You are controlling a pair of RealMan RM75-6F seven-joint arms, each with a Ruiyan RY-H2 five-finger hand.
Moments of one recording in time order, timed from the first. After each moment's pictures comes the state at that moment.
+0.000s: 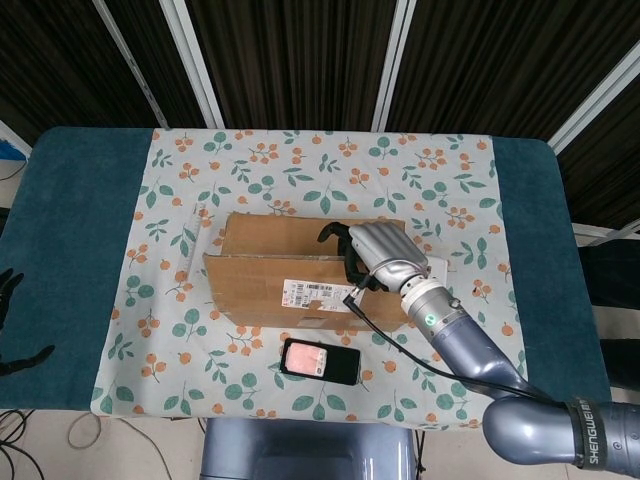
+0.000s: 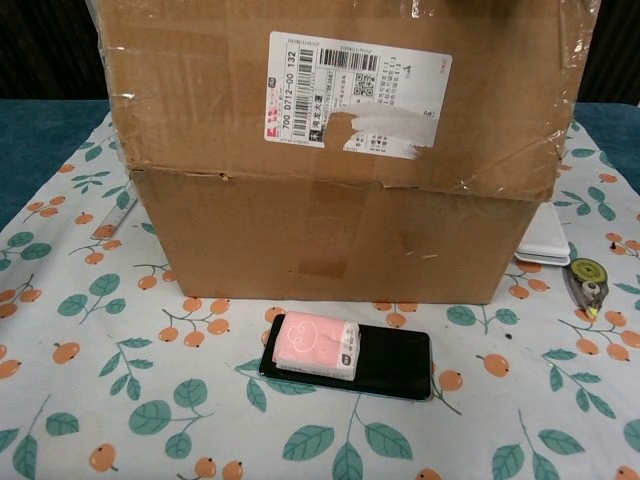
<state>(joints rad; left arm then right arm) -0.06 -1.08 -0.06 -1.60 1.44 1.47 -0.16 1.14 -0.86 0.39 -2.21 -0.32 0.86 -0.31</state>
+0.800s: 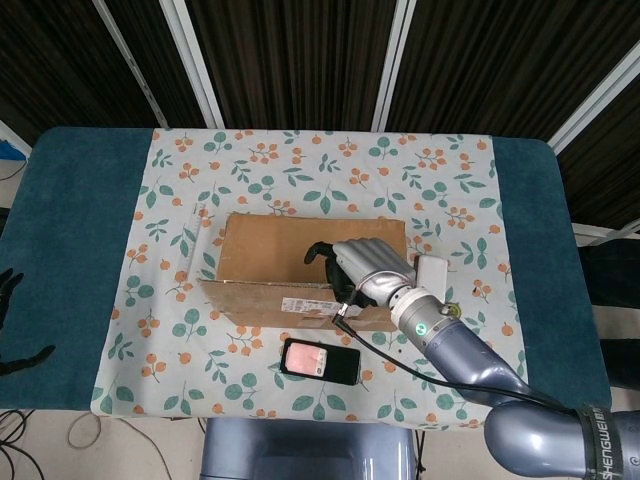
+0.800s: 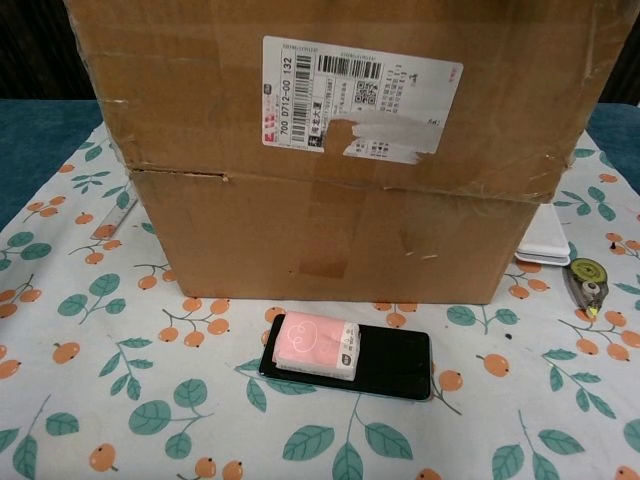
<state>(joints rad) -0.06 -1.08 -0.06 -1.60 1.44 1.46 -0.17 1.29 -0.74 0.36 -2.26 -0.14 0.70 -0.29</state>
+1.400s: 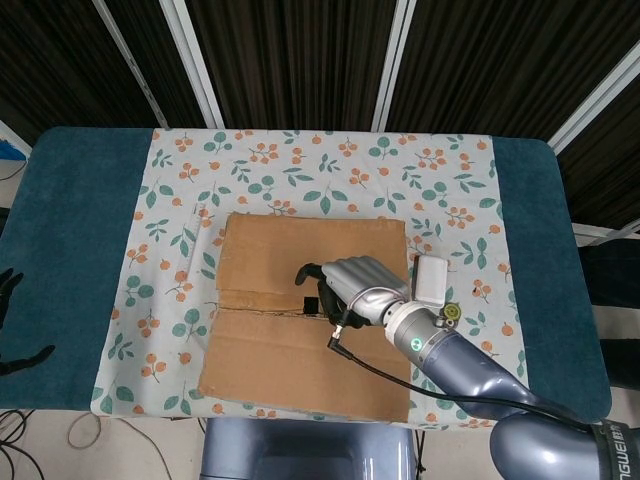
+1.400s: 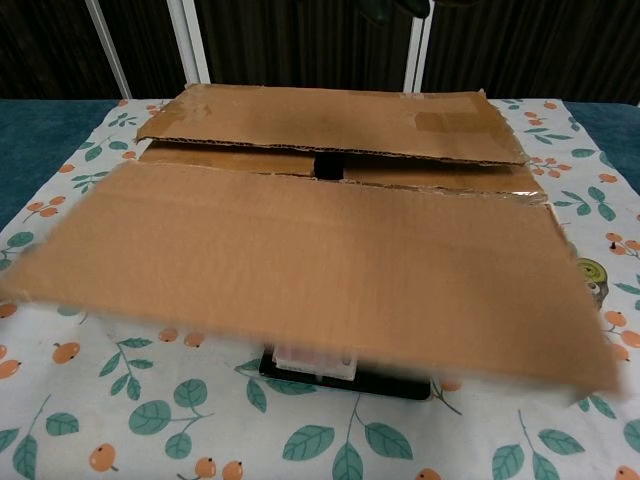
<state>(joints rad) -0.06 -1.08 -0.06 -1.60 1.44 1.47 -0.17 1.41 -0.64 0.30 -2.29 -0.09 0.58 -0.26</state>
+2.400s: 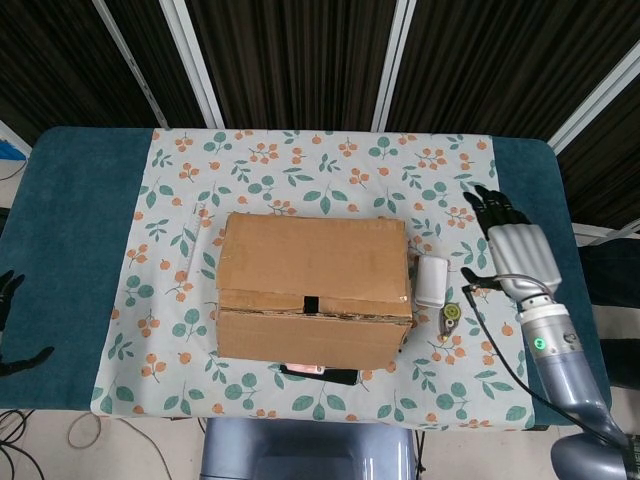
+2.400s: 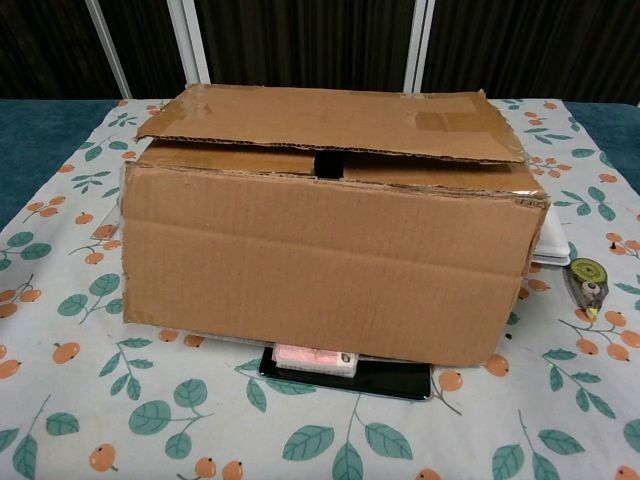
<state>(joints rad) -0.06 -1.09 -0.06 -1.60 1.42 1.46 -0.11 0.76 -0.91 0.00 -2.06 -0.93 1.41 -0.26</state>
